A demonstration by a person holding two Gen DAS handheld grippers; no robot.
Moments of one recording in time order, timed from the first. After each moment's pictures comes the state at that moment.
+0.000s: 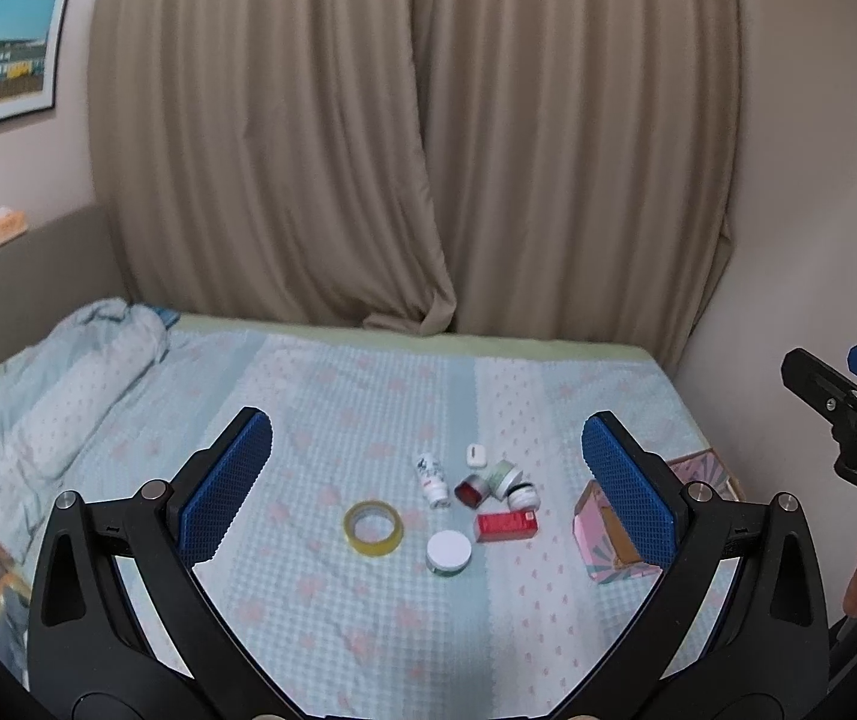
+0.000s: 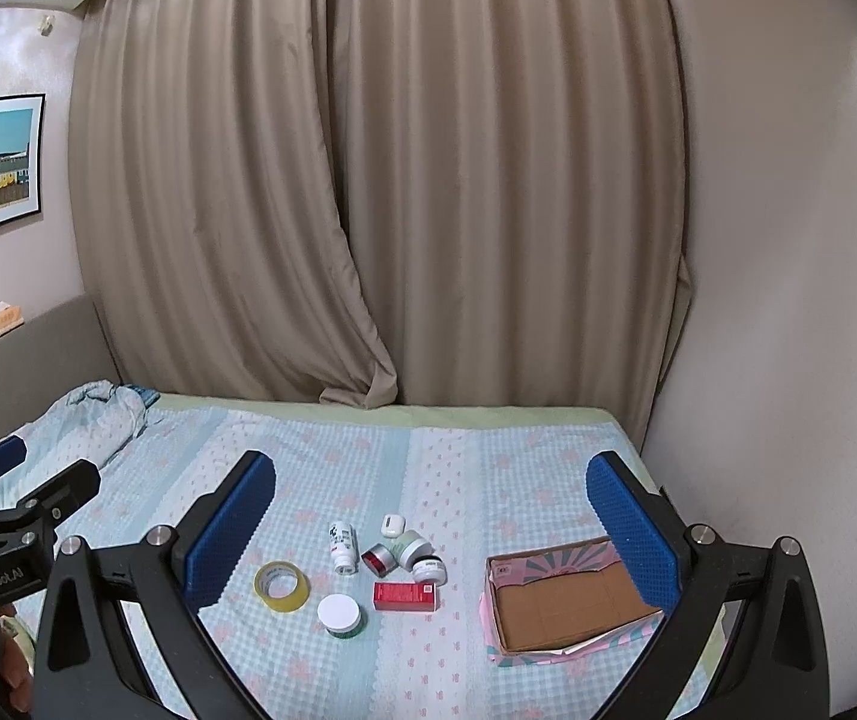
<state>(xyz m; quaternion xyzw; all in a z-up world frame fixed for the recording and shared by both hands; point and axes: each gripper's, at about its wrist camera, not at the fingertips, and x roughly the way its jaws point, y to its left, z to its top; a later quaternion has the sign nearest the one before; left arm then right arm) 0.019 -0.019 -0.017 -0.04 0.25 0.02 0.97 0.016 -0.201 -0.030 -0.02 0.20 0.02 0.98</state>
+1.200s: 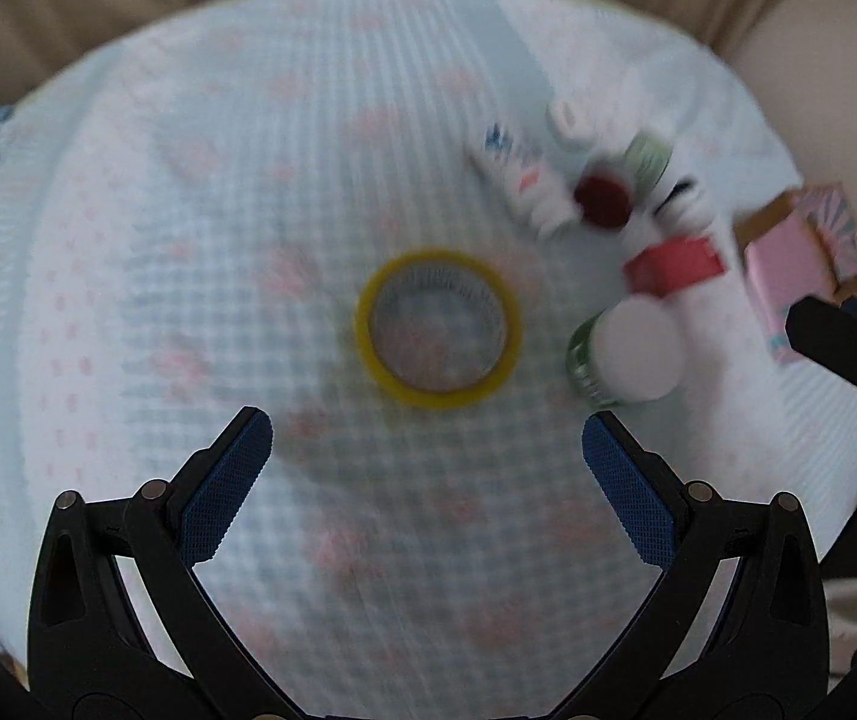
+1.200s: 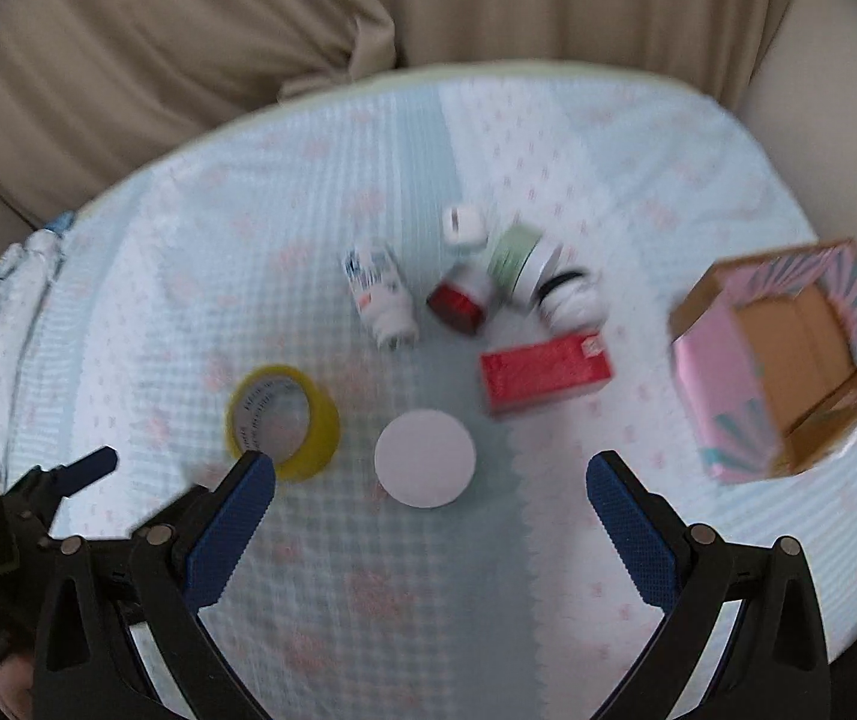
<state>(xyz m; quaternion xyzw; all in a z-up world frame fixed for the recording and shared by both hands) 0.270 0.104 -0.408 0.01 0.58 -0.11 0.80 0.242 -0.081 -0.354 0.06 0.54 -0.02 0.84</state>
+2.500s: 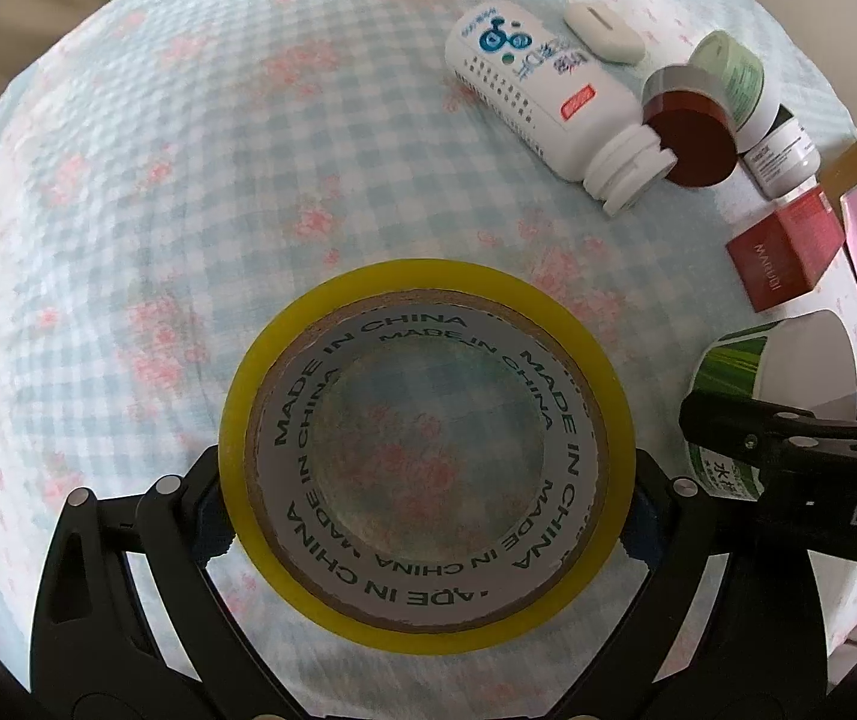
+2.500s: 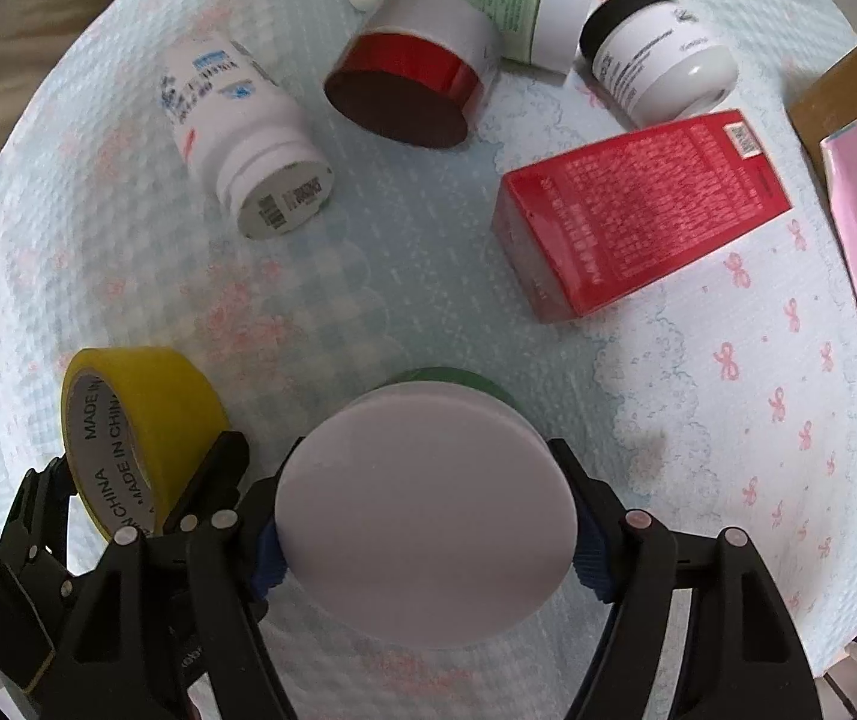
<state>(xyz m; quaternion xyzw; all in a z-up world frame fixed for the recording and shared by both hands) 0.335 0.066 -0.513 0.06 0.59 -0.13 0.79 0.315 -0.085 -0.519 0.16 0.68 -0.10 0.71</state>
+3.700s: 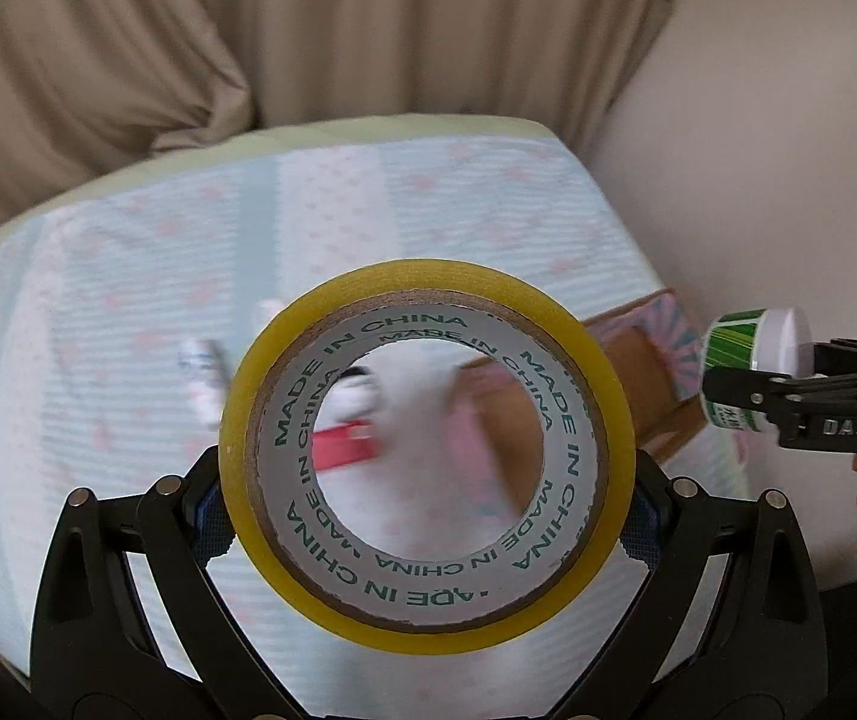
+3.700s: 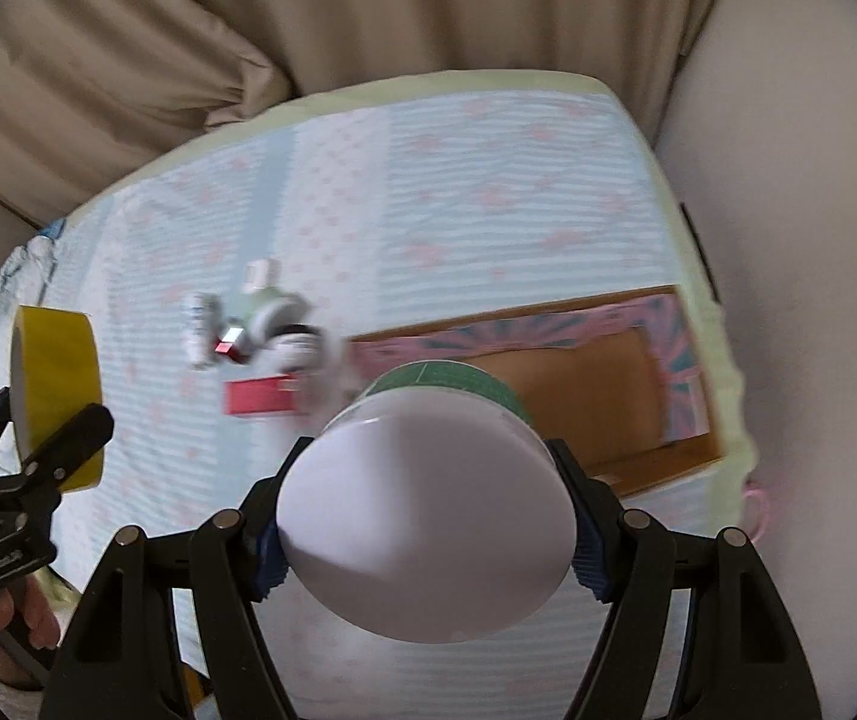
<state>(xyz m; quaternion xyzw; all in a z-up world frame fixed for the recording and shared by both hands) 0.256 -0.213 -0.233 0.00 0.48 -0.15 0.86 0.242 -0.382 -0.233 0.04 0.58 0.01 0.81</state>
